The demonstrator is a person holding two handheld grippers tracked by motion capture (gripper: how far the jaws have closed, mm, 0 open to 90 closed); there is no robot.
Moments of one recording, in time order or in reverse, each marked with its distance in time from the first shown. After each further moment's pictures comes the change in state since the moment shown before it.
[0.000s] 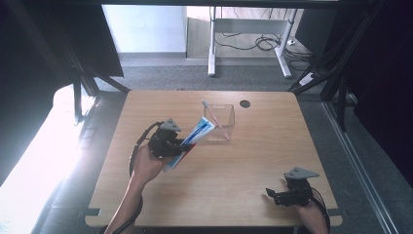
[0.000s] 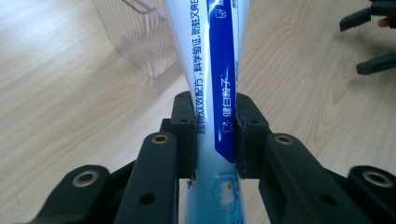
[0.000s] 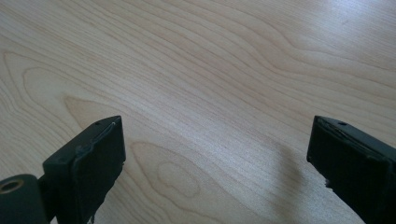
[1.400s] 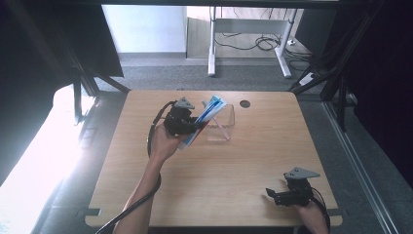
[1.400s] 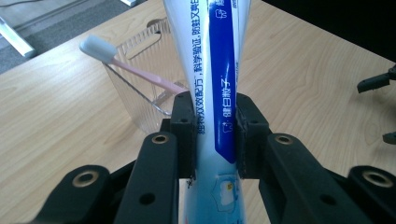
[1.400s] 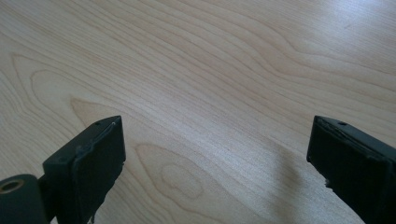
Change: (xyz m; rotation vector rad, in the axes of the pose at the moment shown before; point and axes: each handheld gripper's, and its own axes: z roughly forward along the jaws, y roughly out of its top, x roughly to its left) left arm 0.019 0.060 0.029 -0.104 0.026 0.010; right arm 0.000 0.001 -0.002 -0.009 0.012 0.000
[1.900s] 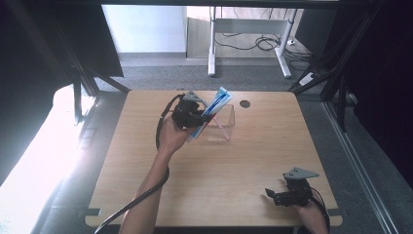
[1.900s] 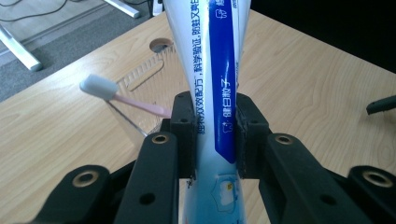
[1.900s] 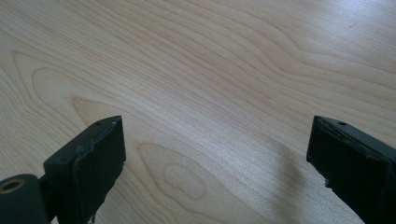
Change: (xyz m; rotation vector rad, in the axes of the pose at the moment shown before) left arm 0.001 0.023 0.017 -0.029 0.009 0.020; right arm 0.001 0.000 0.001 0.005 0.004 -0.006
